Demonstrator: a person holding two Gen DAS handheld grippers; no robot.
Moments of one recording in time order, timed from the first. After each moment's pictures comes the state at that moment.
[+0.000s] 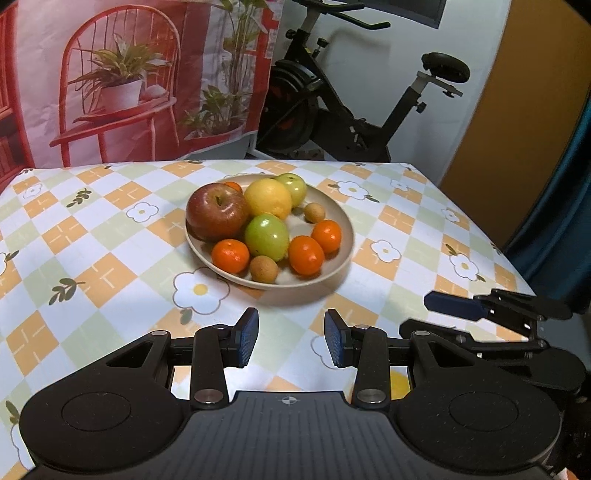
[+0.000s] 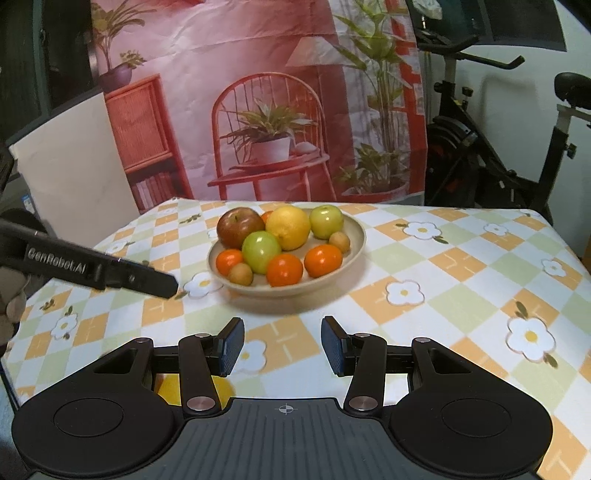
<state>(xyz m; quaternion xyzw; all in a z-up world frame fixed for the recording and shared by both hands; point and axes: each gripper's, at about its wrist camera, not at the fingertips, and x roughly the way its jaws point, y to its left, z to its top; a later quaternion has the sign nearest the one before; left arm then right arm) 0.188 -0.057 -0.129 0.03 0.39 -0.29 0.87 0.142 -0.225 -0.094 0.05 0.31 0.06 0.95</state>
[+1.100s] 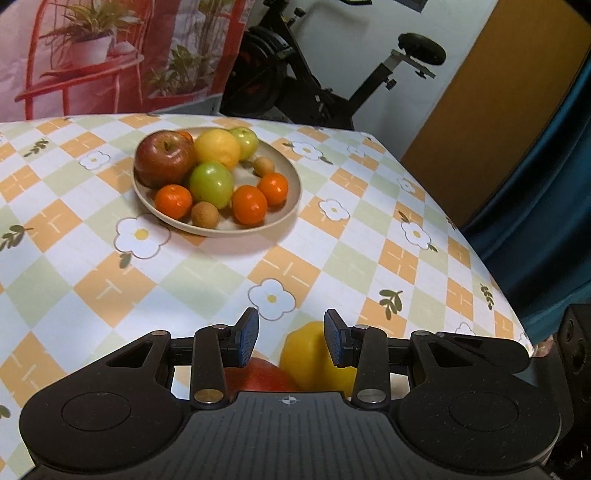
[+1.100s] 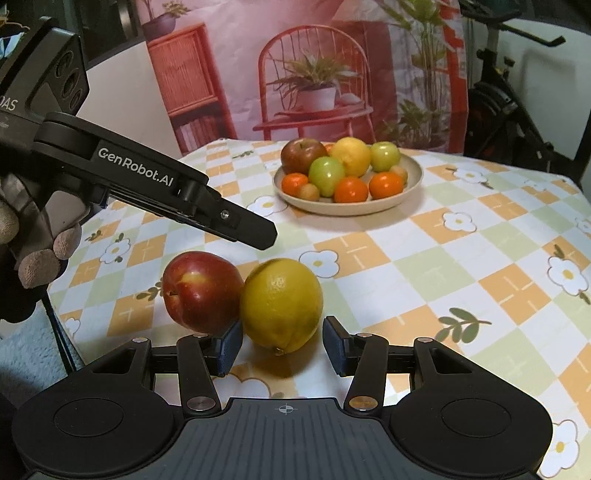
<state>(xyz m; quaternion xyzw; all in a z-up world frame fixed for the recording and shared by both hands) 0.171 -0.066 -0.147 -0.01 0.45 -0.34 0.83 0.102 -0.191 -0.113 0.04 0.38 0.13 0.92</state>
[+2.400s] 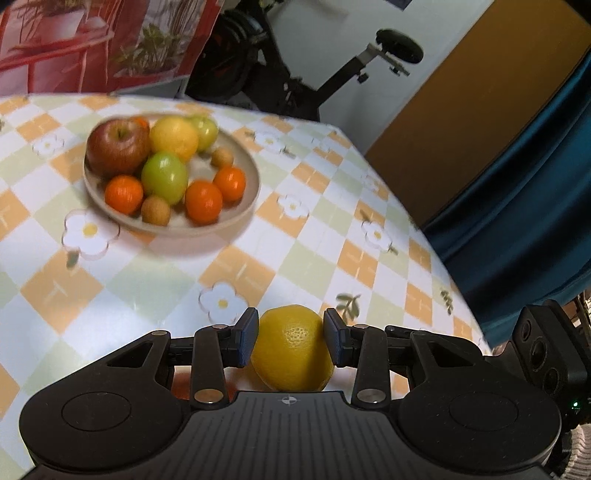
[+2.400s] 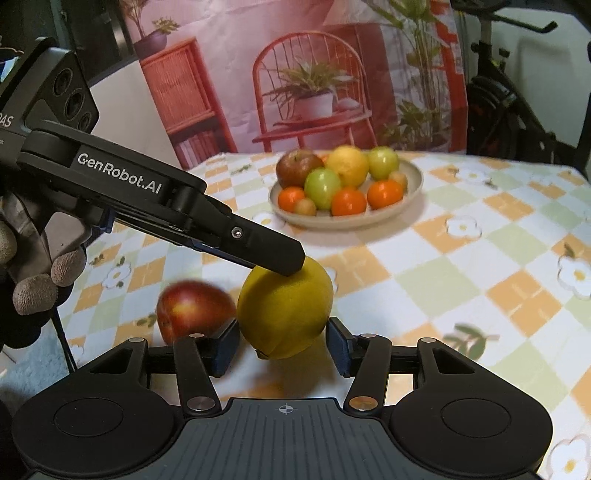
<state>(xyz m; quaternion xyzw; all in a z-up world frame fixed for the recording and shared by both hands) 0.185 -0.079 -0.145 -0.05 0.46 -0.40 0.79 0.118 -0.205 -0.107 0.08 0.36 0.14 0.92</state>
